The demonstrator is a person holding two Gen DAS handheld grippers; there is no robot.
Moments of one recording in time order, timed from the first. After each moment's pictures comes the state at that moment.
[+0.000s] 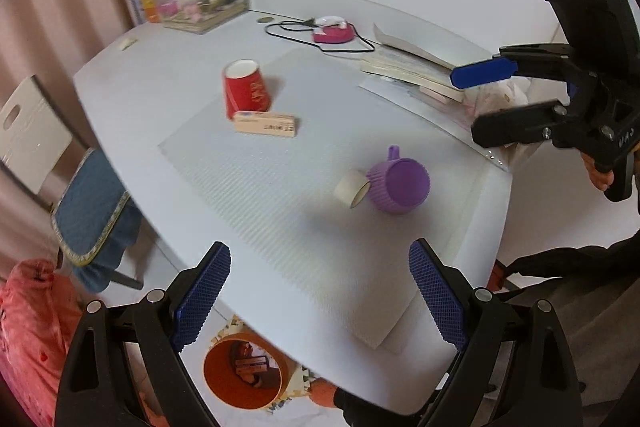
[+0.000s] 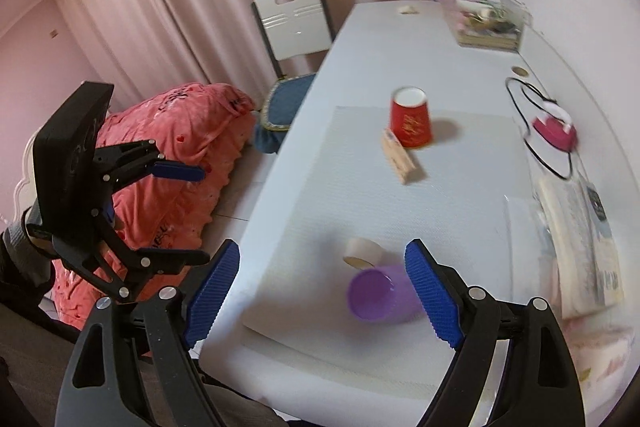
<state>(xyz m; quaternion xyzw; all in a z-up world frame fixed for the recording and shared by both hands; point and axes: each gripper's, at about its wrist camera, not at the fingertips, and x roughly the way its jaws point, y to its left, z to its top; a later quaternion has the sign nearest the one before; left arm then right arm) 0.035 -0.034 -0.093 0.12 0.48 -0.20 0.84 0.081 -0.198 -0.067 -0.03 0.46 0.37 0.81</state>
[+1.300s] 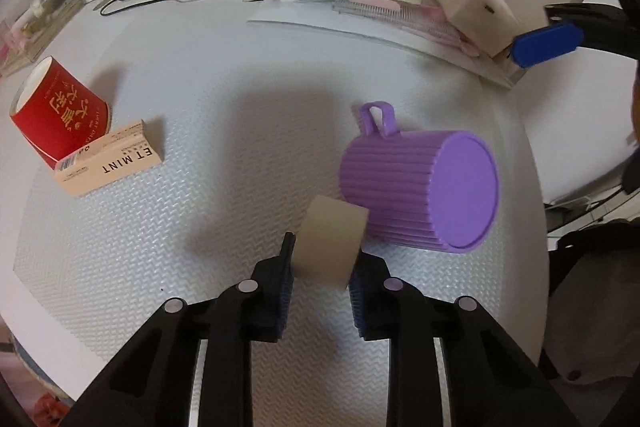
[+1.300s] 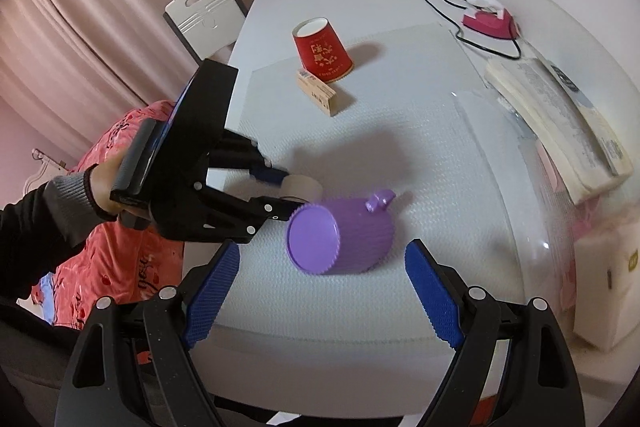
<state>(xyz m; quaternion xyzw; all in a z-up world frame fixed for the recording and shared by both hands) 0.136 -0.105 -0.215 0.23 0.51 -0.40 0.72 0.084 -0.229 -0.139 0.05 0.53 0.25 0.81</state>
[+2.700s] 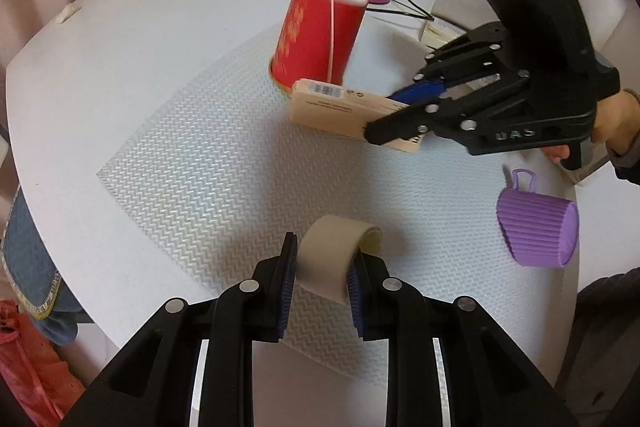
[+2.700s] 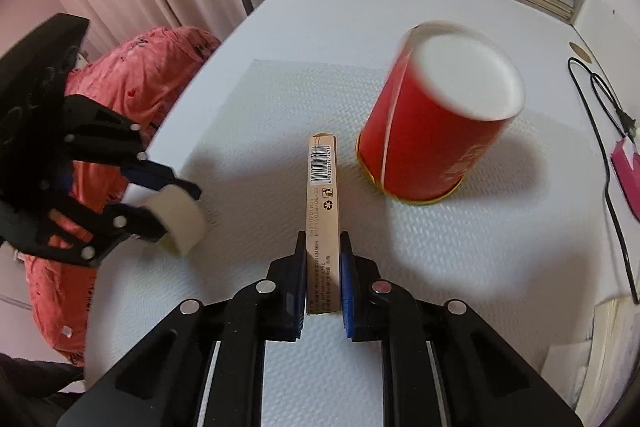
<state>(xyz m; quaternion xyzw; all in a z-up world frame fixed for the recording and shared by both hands) 0.194 0.003 -0.201 0.10 0.52 -0.28 0.80 0.266 -0.107 -0.216 -0.11 0.52 0.37 0.76</state>
